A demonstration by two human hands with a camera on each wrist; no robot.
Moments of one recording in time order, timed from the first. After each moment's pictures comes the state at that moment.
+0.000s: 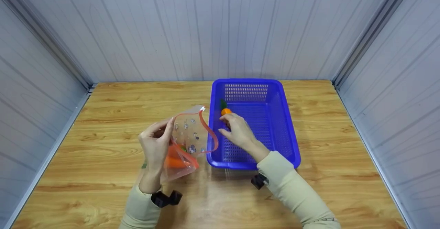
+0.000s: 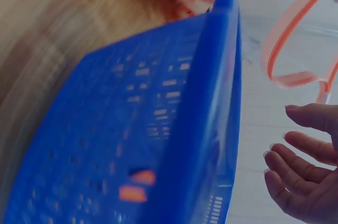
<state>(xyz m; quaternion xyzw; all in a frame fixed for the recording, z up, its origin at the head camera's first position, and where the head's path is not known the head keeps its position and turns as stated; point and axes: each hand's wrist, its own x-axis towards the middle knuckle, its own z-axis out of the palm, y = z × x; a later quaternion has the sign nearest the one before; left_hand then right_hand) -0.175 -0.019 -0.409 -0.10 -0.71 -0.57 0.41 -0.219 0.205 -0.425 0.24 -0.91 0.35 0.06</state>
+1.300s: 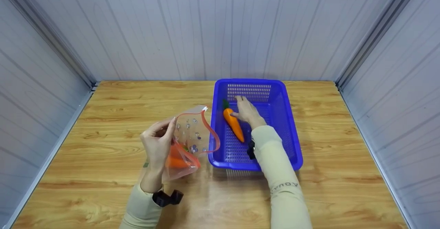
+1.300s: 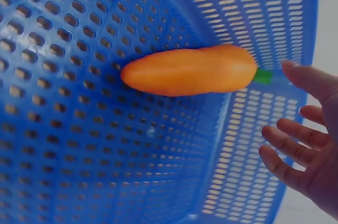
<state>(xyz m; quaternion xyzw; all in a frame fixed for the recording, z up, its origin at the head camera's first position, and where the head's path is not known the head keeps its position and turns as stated) -0.172 -0.020 -0.405 -0.09 -0.72 -0.57 0.39 -0.320 0.231 -0.458 0.17 -0.96 0.23 -0.06</state>
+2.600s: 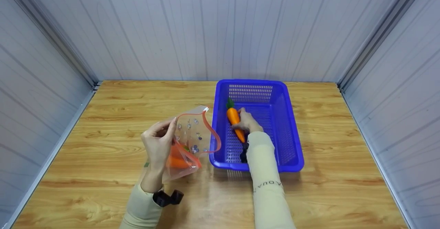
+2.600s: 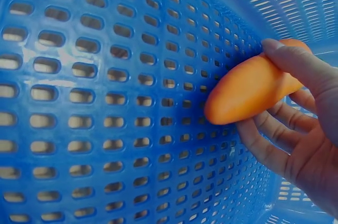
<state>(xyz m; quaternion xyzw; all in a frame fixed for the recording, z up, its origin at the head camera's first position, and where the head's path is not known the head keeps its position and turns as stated) -0.172 -0.020 -0.406 -0.09 -0.71 -0.57 0.40 -0.312 0.233 -0.501 0.07 -0.91 0.37 -0.19</state>
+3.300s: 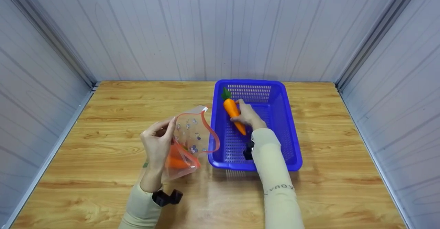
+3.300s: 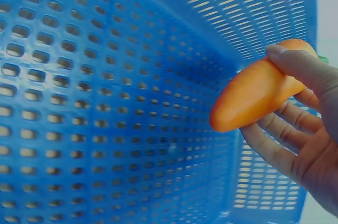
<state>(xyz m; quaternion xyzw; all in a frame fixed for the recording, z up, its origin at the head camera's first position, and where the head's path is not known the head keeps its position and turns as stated) -0.172 -0.020 -0.404 -0.08 -0.72 -0.57 0.39 -0.314 0.238 -0.468 0.14 -0.92 0.35 -0.12</state>
